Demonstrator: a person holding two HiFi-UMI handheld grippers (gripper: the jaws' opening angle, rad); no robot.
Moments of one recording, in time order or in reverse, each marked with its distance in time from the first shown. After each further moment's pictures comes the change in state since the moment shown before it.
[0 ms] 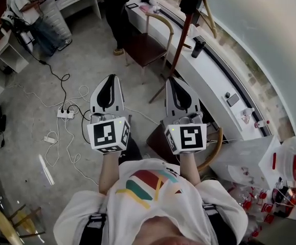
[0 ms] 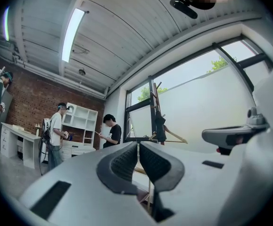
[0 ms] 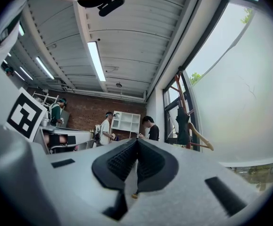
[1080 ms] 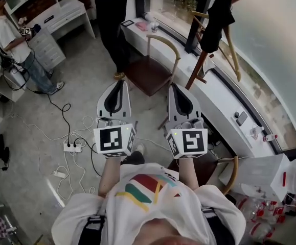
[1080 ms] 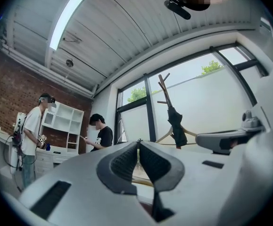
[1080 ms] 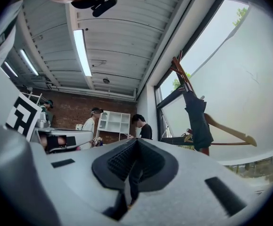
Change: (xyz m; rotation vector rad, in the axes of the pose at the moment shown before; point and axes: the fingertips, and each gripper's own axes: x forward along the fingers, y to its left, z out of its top) left arm 0.220 0.101 -0.012 0.014 -0.043 -0.168; right arm 0.232 -0.026 -0.034 0.051 -0.011 -0.137
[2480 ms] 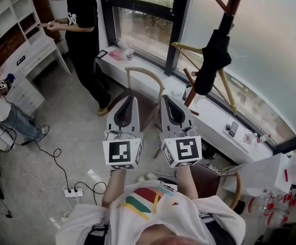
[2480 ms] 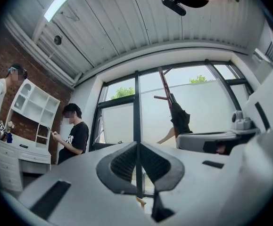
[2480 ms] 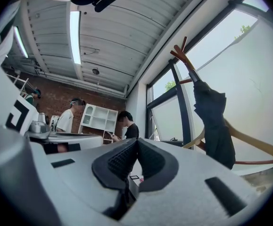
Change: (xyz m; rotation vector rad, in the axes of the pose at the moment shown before) left arm 0.183 0.002 -0.018 -0.091 -0.021 -0.276; right arm 0.158 -0.059 -0.005 -0.077 0.019 -0.165
